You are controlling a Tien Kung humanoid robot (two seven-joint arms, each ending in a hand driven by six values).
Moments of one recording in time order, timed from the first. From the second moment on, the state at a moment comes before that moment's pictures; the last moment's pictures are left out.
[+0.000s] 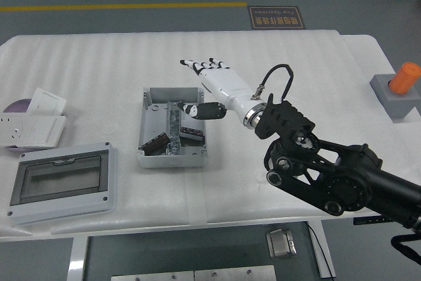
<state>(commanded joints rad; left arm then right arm) -0.01 0.26 -0.49 -0.18 0.70 -0.18 0.28 0.69 -0.27 0.58 1.35 -1.83 -0.24 -0.34</state>
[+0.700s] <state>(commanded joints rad) 0.02 0.27 -0.59 -0.18 0.84 -0.18 0.27 0.32 -0.46 1.16 1.39 -1.49 -0.41 -0.18</state>
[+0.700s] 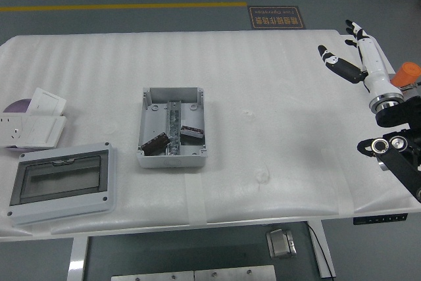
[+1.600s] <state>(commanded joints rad) 0.02 0.26 -0.61 -0.18 0.85 -0.18 0.28 0.16 -0.48 1.42 1.44 -1.58 -0.39 -0.24</state>
